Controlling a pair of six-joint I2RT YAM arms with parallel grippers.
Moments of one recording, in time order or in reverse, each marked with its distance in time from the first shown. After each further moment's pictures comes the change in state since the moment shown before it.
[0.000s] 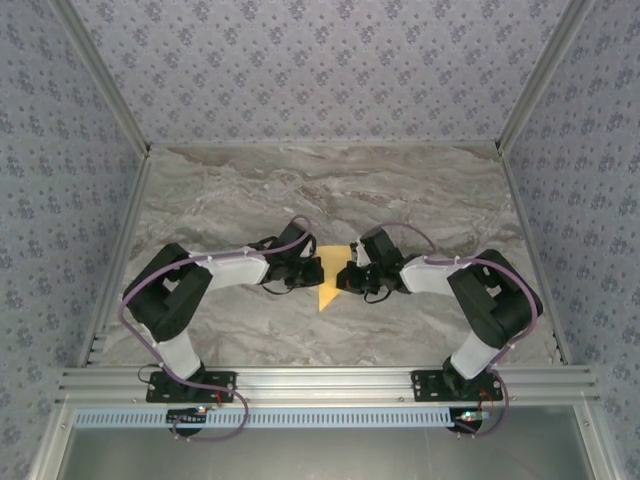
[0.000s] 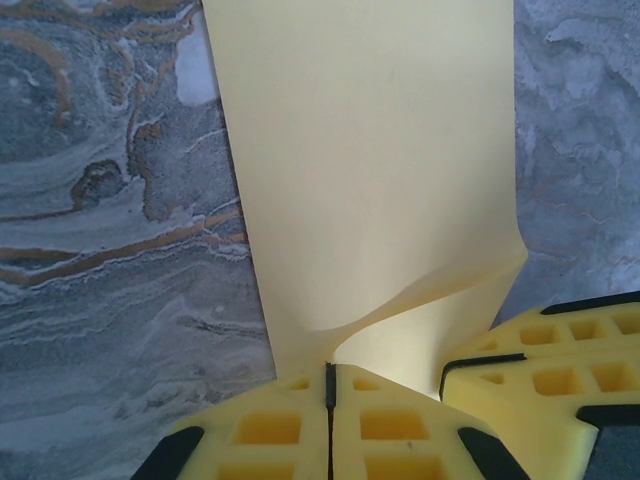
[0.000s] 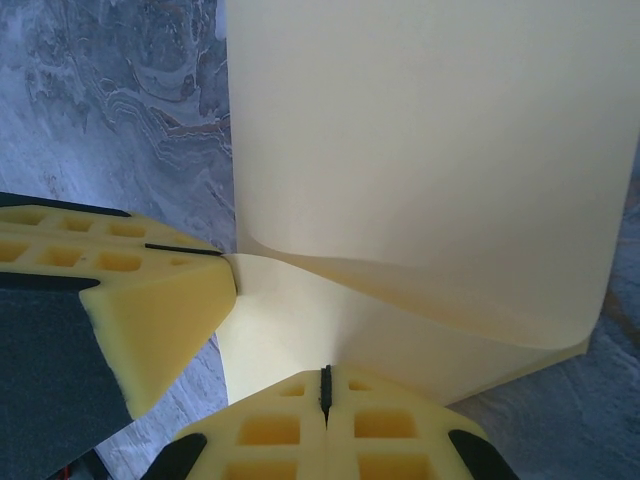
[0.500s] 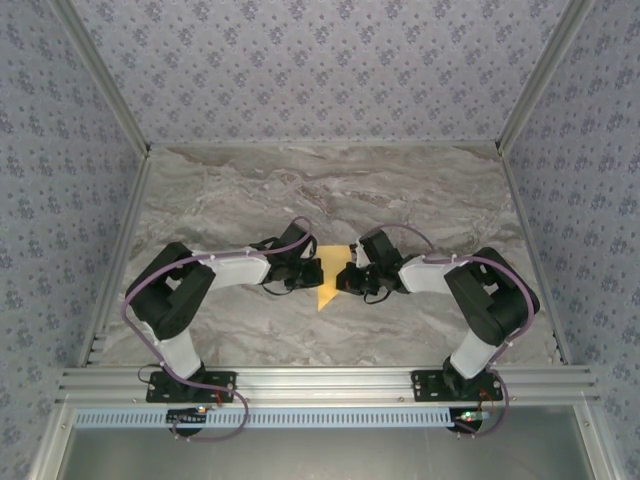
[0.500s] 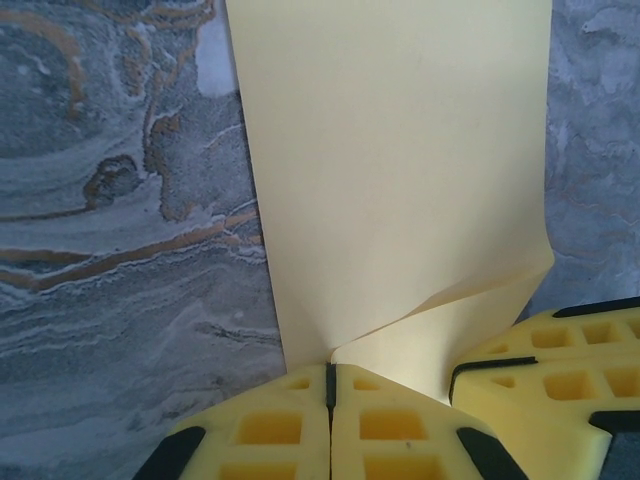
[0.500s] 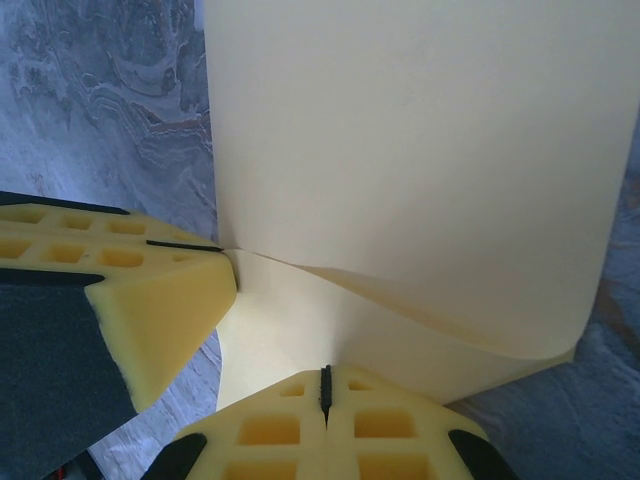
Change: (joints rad) left arm 0.000 0.016 0.000 0.000 -0.015 0.007; right arm 0.000 0.021 0.000 0.012 -0.003 0.000
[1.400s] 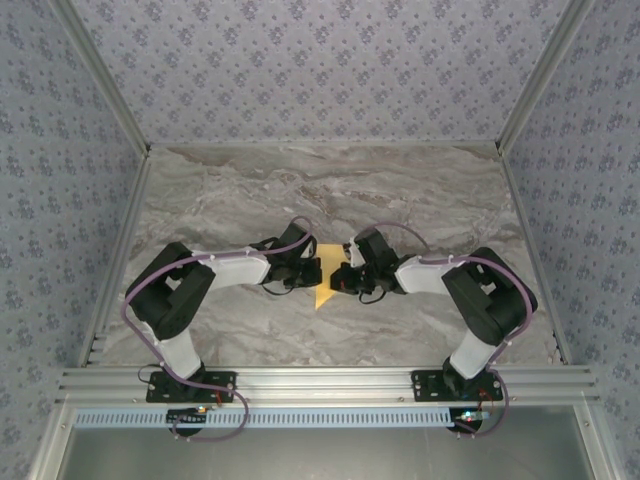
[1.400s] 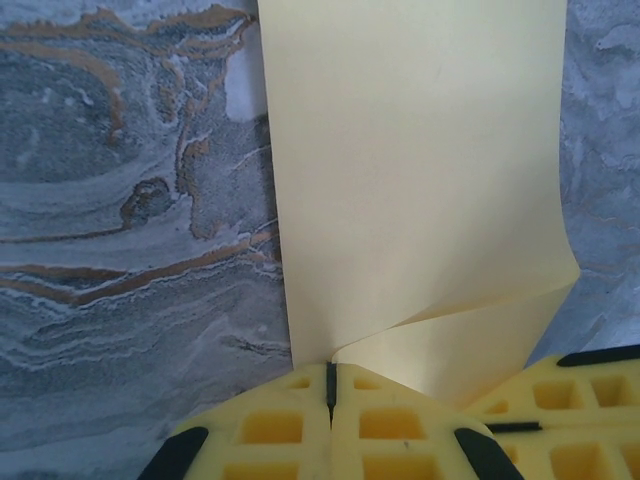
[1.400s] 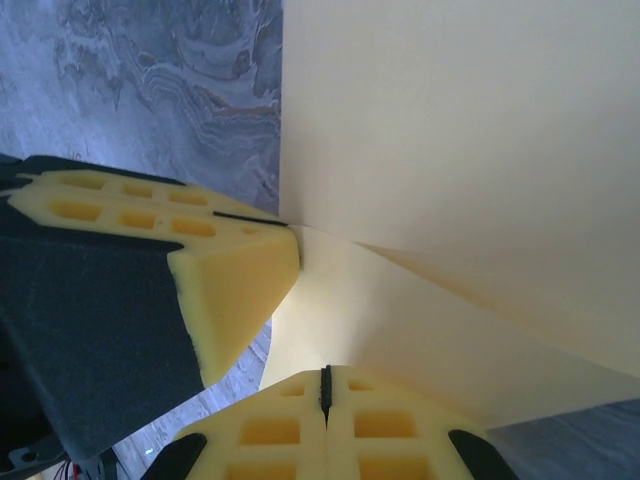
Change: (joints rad) left arm 0.000 0.000 0.000 -0.003 -0.036 0.011; right arm 0.040 0.011 0.016 0.034 -0.023 -0.007
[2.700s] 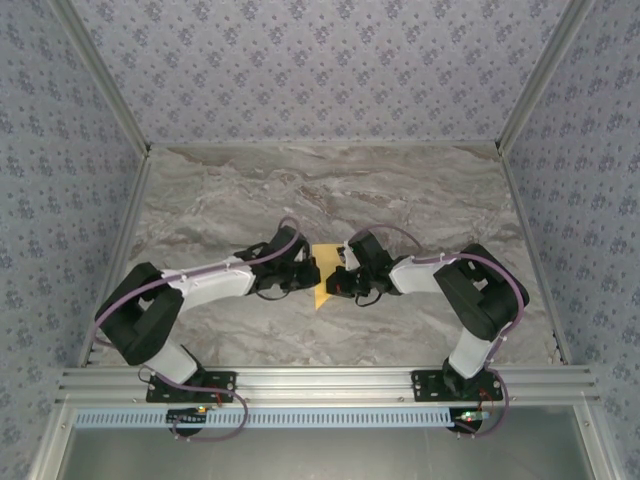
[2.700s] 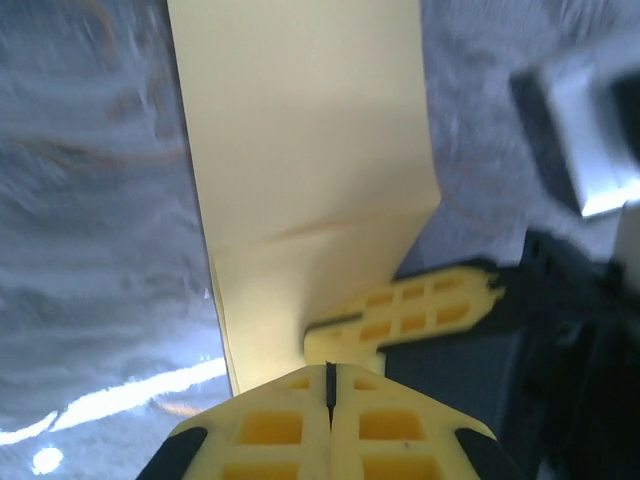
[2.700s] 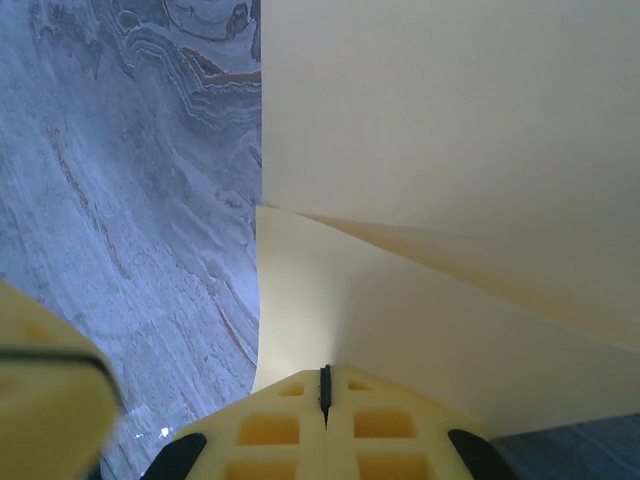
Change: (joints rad) left arm -0.053 -0.200 -0.105 0.007 0.003 -0.137; right arm 0.025 0.045 0.016 0.006 0.008 -0.016
